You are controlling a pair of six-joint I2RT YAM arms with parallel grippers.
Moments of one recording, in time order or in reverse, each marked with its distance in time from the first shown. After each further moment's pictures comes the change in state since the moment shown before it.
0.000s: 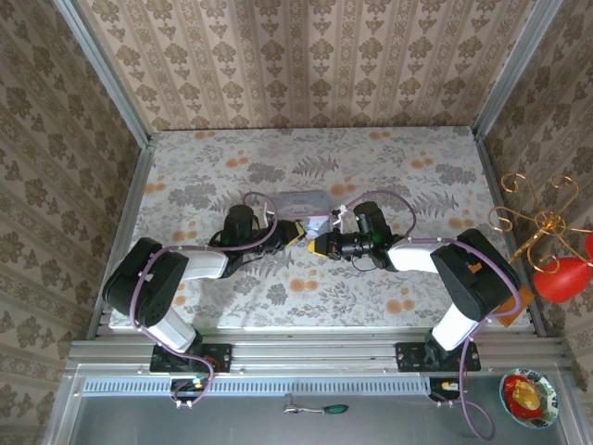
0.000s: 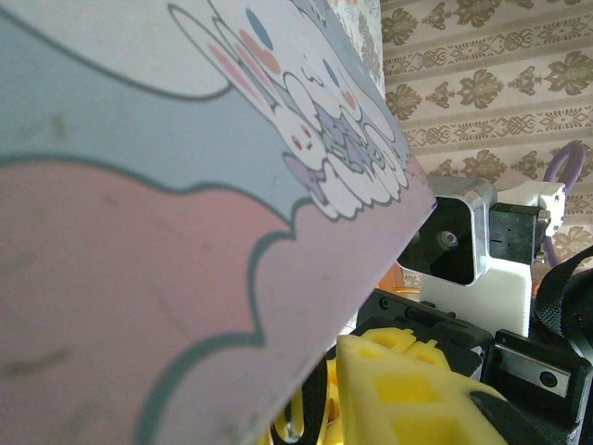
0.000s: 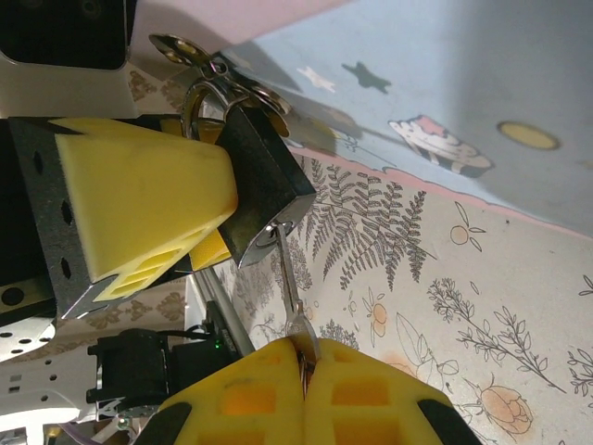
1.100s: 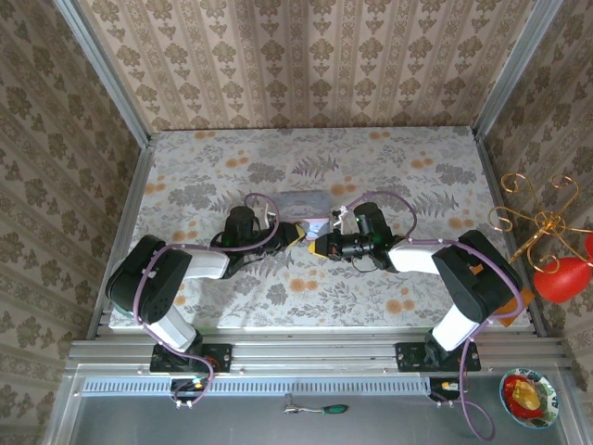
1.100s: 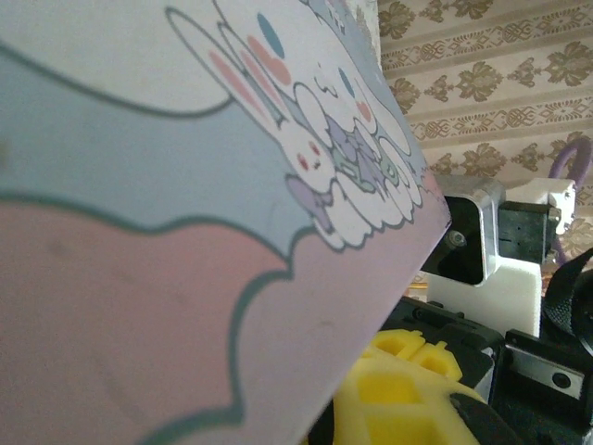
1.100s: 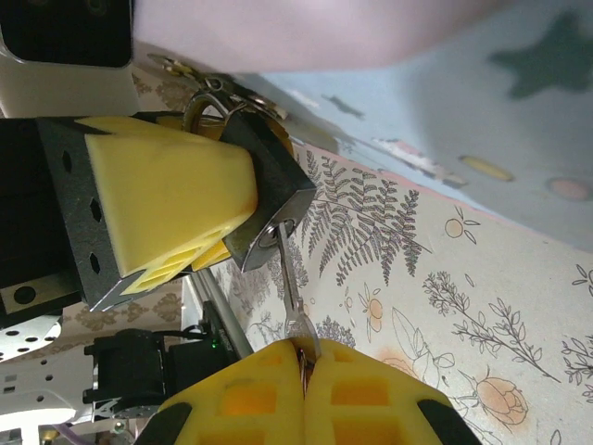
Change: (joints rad) left arm -0.003 0.026 -0.011 0.048 0.011 0.011; right arm -0.010 -0.013 -0.008 -0.016 0.006 -0.003
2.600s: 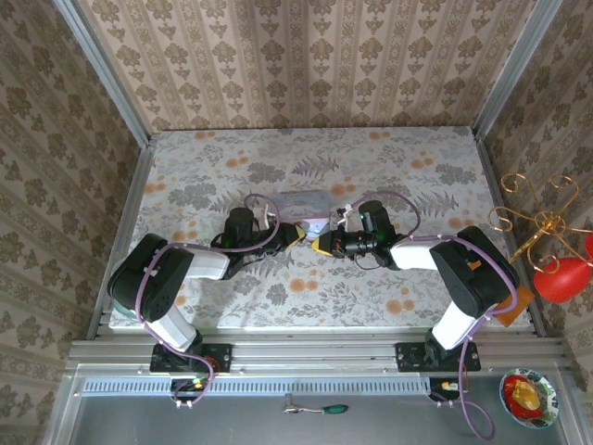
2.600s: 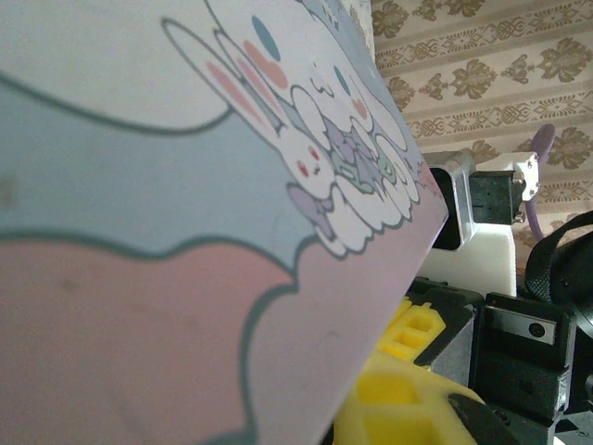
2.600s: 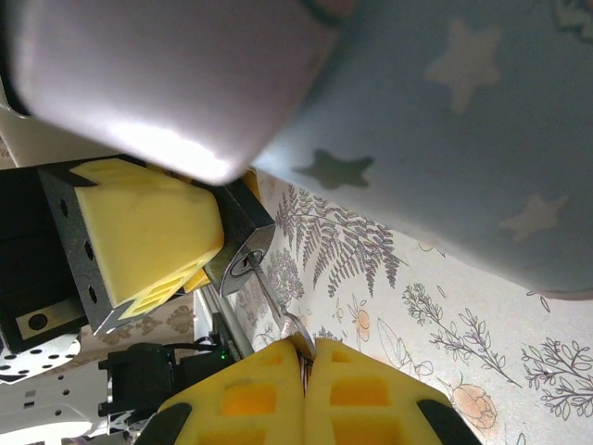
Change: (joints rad) left arm 0.005 0.015 -0.010 0.040 0.016 0.002; right arm -0.035 0.033 -0.003 0.035 -0.031 0.031
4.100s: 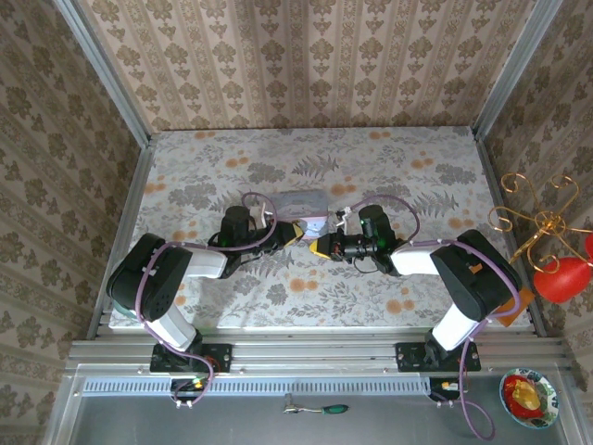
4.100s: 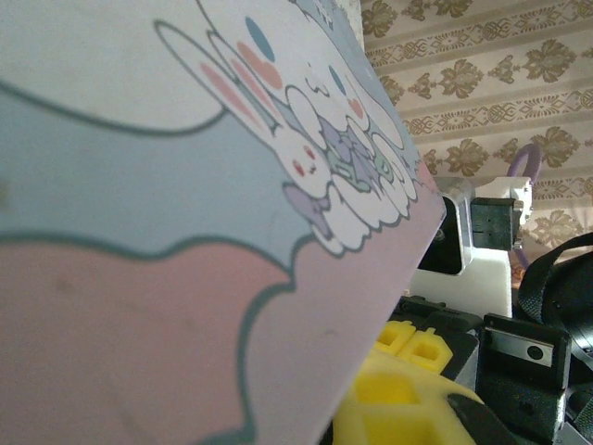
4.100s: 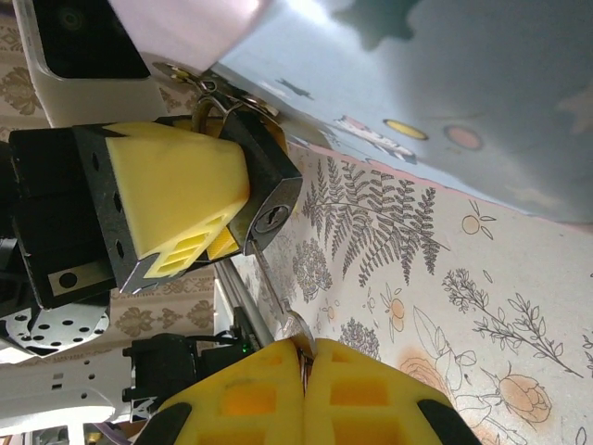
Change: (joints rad) left arm 0.031 0.000 -0.004 0.016 0.041 -0.003; right arm 0.026 -0.022 -0.049 0.107 0.002 0.079
